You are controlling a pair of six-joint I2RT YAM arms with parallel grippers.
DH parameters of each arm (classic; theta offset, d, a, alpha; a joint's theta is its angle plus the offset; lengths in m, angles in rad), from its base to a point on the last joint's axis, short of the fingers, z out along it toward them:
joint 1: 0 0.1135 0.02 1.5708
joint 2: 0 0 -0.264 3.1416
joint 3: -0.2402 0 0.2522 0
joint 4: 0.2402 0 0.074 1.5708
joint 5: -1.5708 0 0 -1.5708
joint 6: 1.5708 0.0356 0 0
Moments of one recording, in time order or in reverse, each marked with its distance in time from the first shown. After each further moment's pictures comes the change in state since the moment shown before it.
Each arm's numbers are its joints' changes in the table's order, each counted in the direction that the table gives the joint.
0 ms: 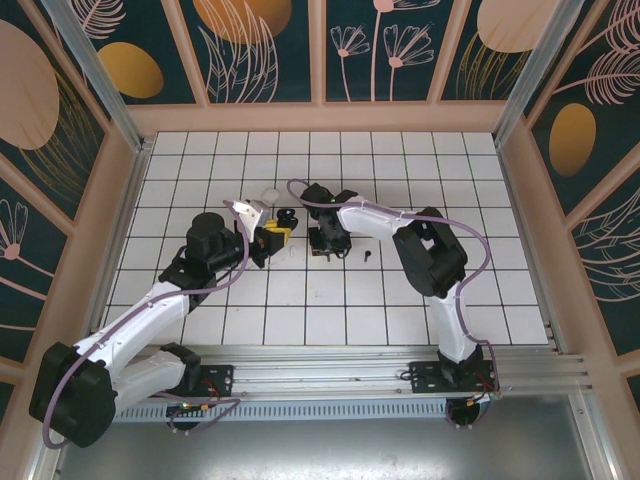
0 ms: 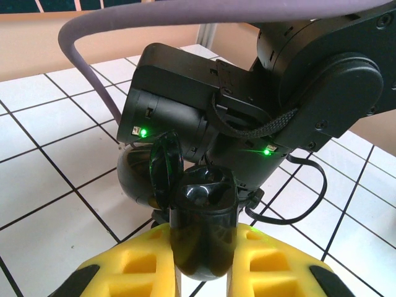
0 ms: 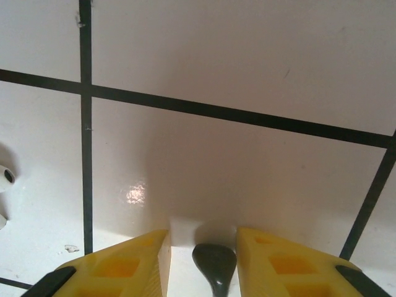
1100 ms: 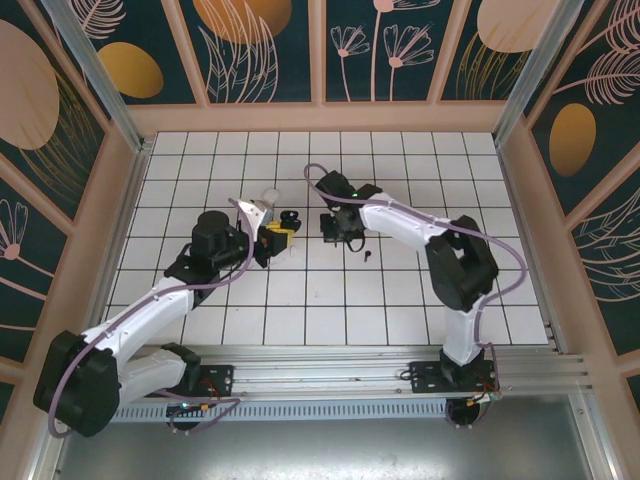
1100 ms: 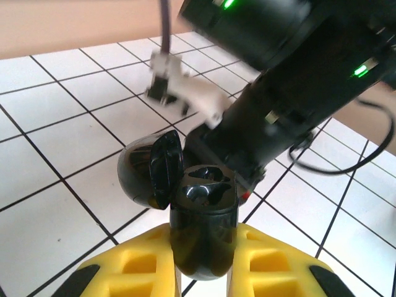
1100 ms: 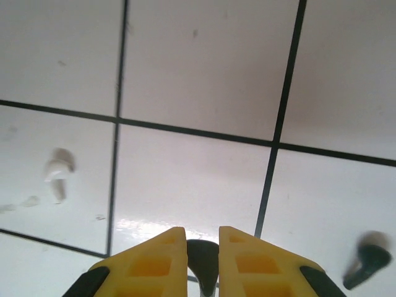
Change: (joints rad) left arm 0.000 -0.075 -0.008 -0.027 -0.032 -0.026; right arm -0.050 0.245 0.124 -0.076 -0.053 -0.019
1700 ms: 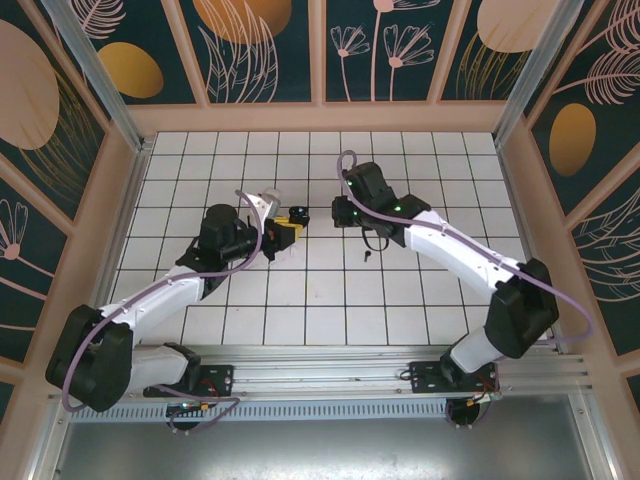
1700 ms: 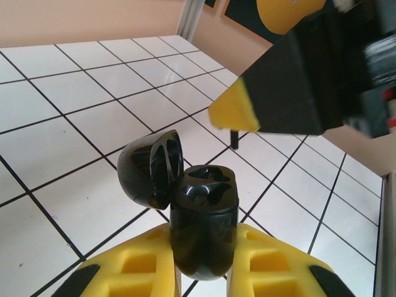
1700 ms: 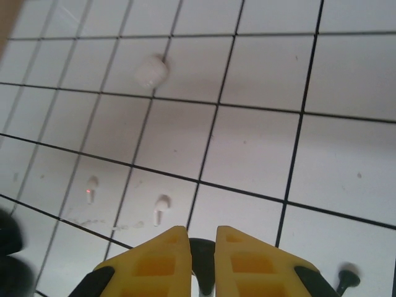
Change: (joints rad) left arm -0.004 -0.124 -0.029 -0.132 -0.058 -0.082; right arm -0.008 0.382 0.201 -0.260 -0.011 -0.043
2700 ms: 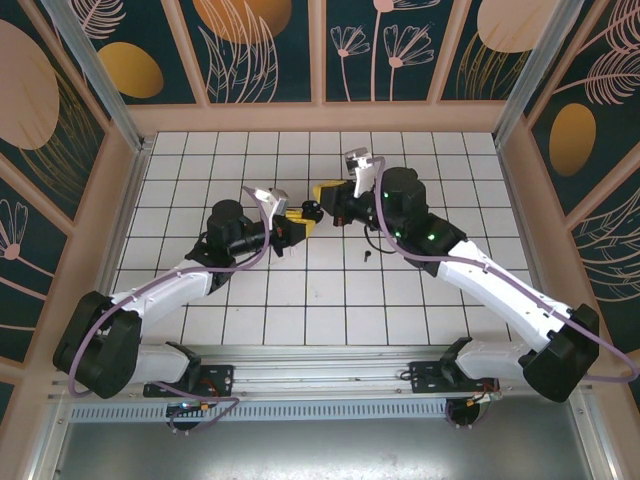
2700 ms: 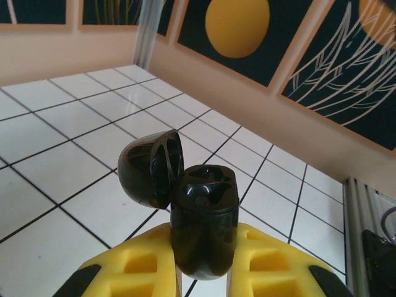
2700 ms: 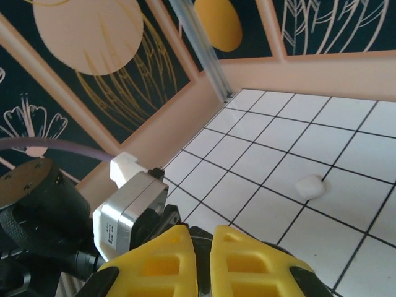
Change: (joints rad) left arm -0.040 -0.072 -0.041 -0.169 -0.101 -0.018; right arm 0.068 0.268 0.134 -0.403 0.239 -0.096
